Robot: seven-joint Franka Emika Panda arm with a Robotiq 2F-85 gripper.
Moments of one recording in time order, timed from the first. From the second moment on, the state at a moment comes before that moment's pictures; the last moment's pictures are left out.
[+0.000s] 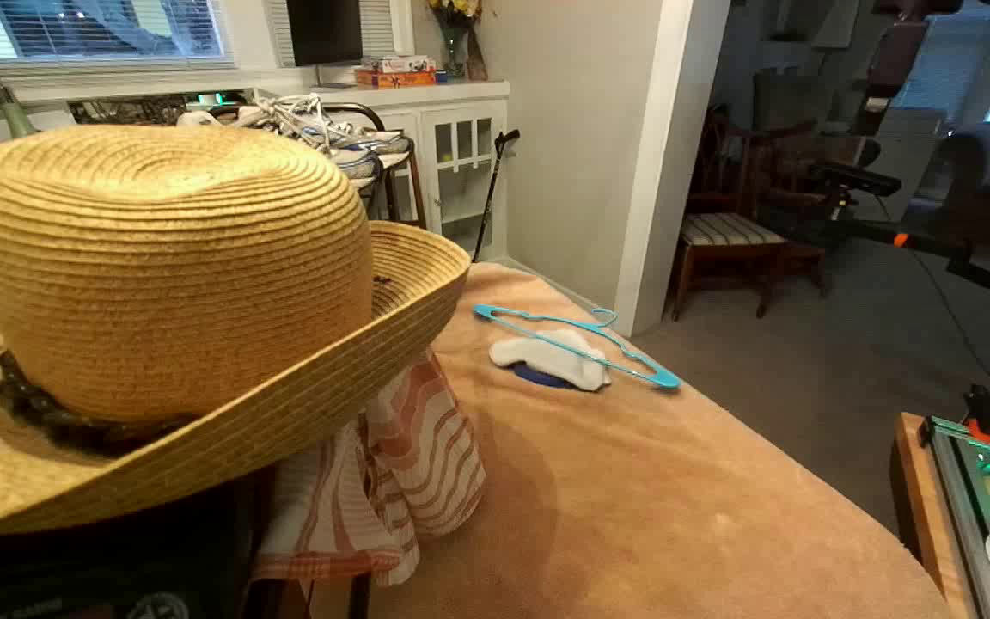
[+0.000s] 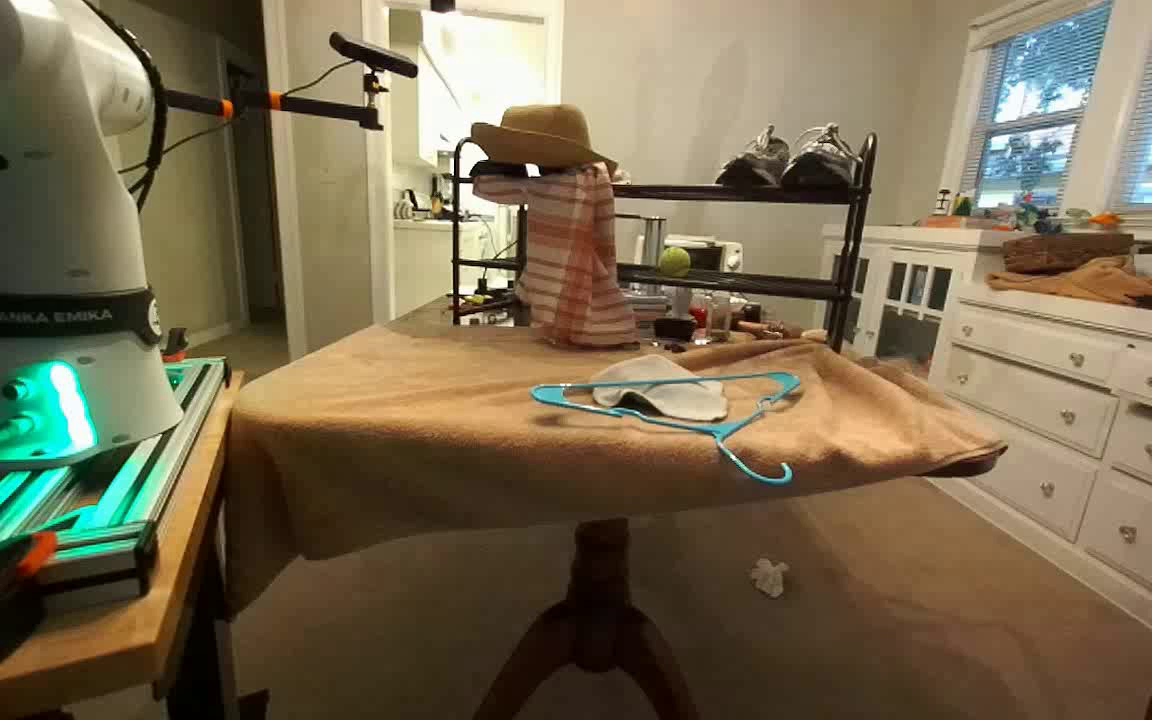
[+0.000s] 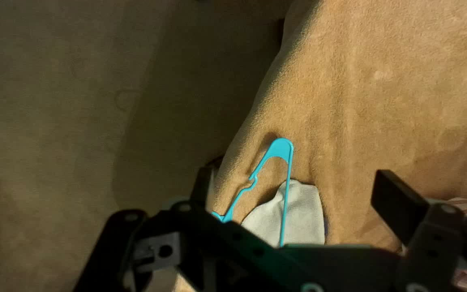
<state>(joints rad) -0.14 -0.71 -0.24 -2.35 -0.14 1.68 -0.26</state>
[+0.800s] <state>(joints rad) -0.11 -0.70 -0.23 -2.34 -0.13 1.75 -0.28</state>
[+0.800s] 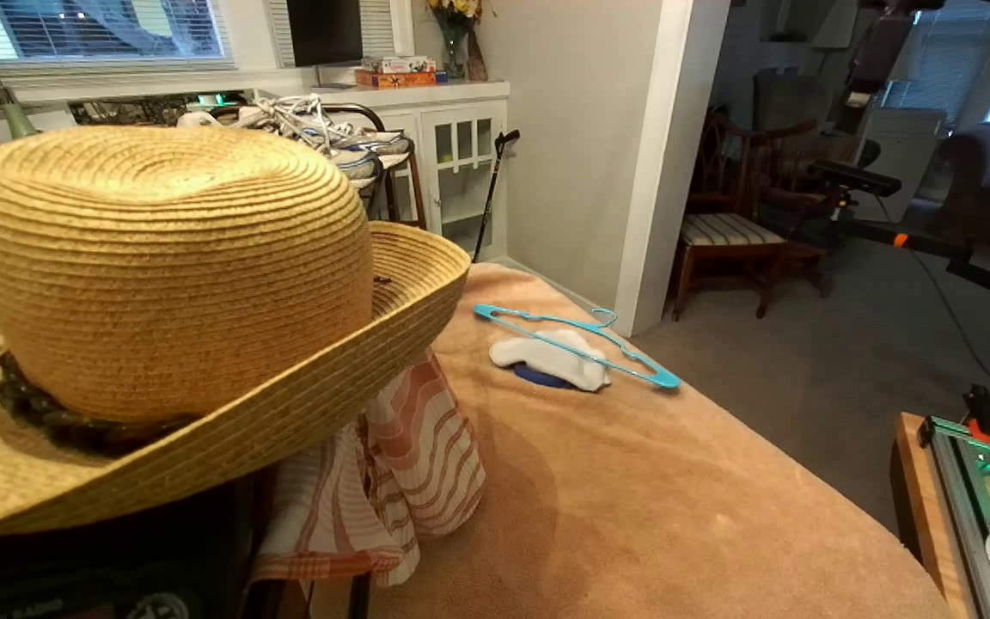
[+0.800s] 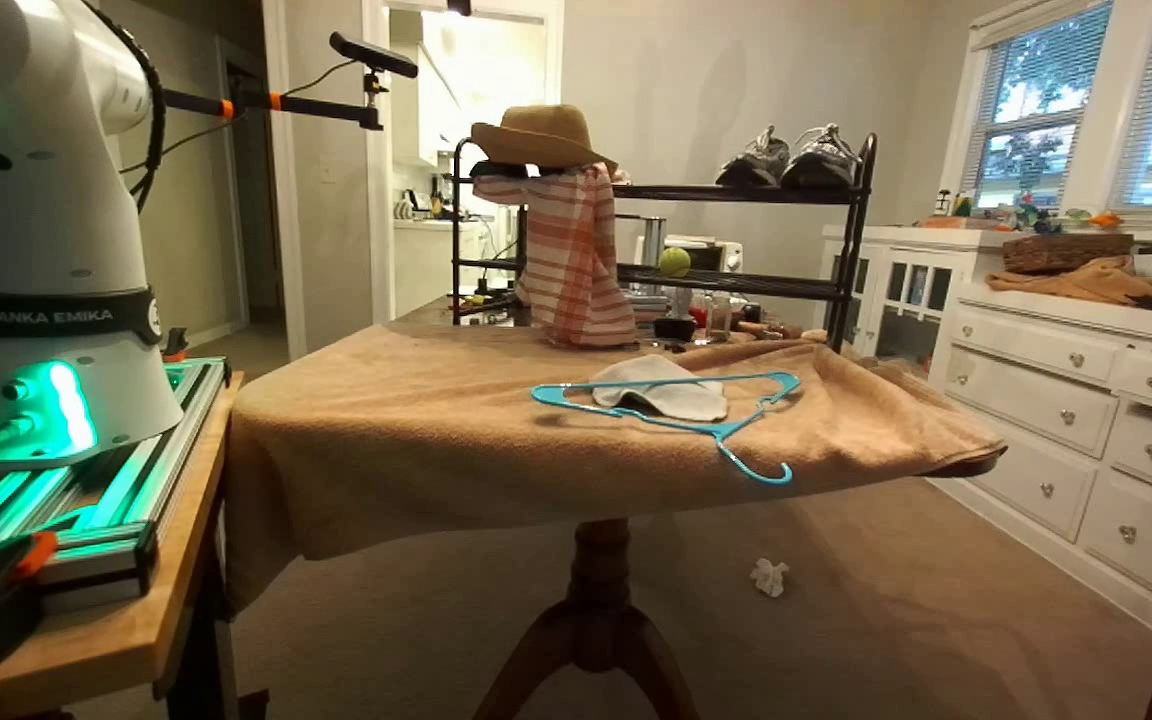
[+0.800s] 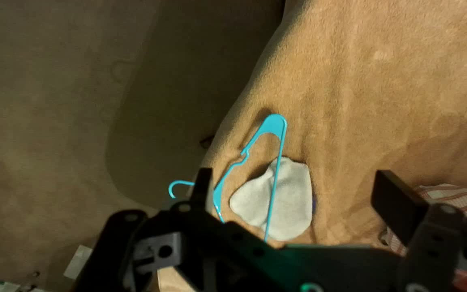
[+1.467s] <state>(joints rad) 0.16 -0.47 -0.19 -2.23 0.05 2.02 -0.56</state>
